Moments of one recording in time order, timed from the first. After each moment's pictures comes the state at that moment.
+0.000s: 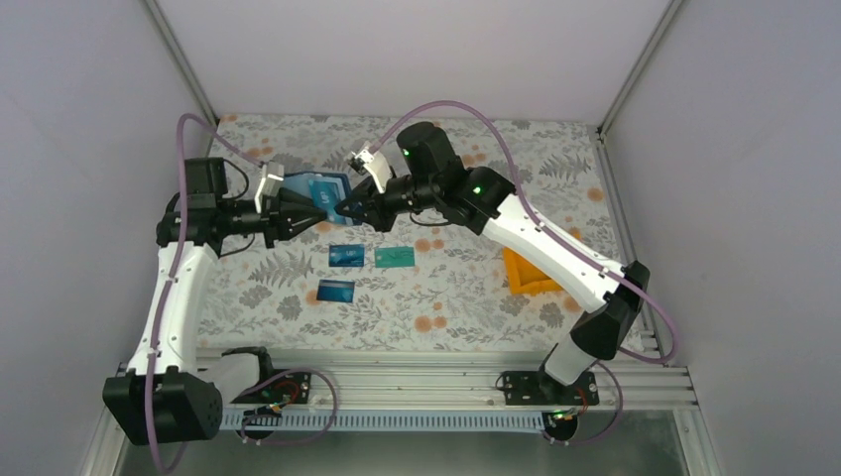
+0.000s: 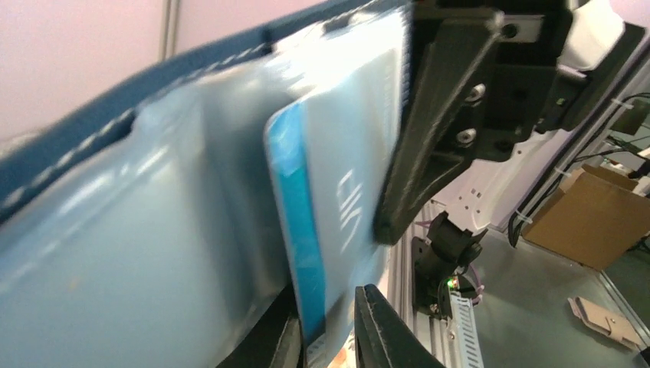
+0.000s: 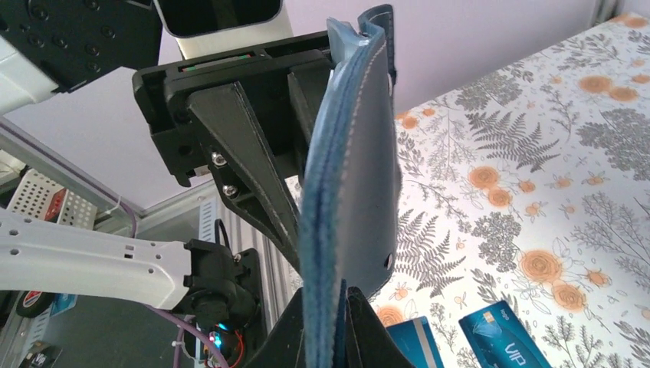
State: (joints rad) left arm 0.08 1.09 1.07 -0.75 1.41 0.40; right arm 0.90 1.63 1.74 -0.61 -0.54 0.11
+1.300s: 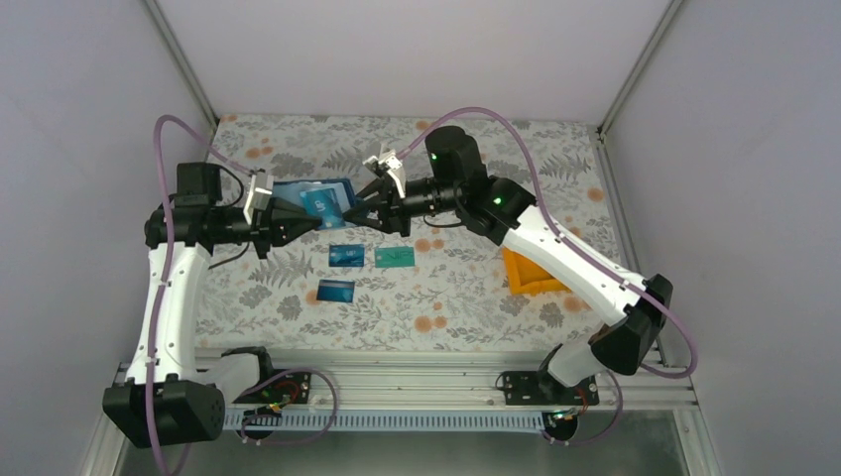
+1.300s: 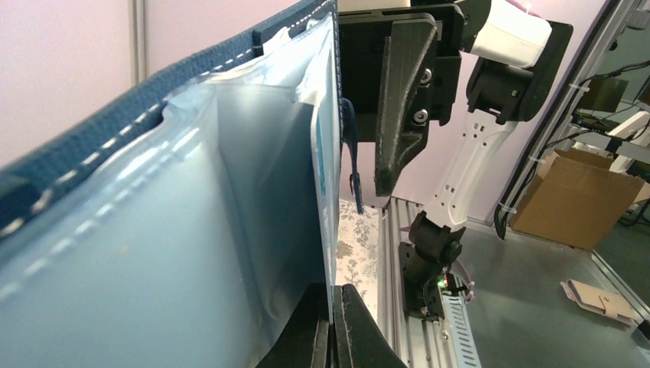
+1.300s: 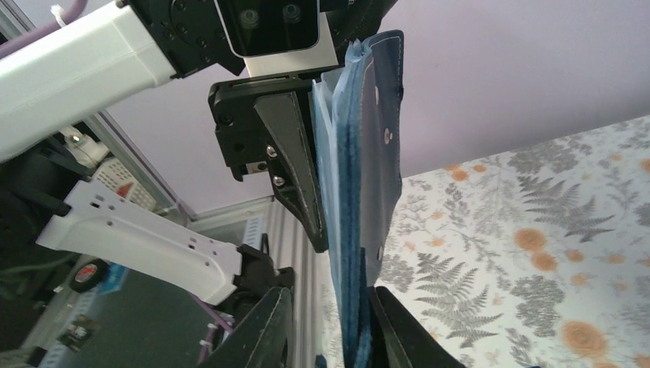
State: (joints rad) left arm 0.11 1.08 1.16 -1.09 1.53 0.78; right arm 0.84 1.50 1.55 -0.40 -0.74 0.06
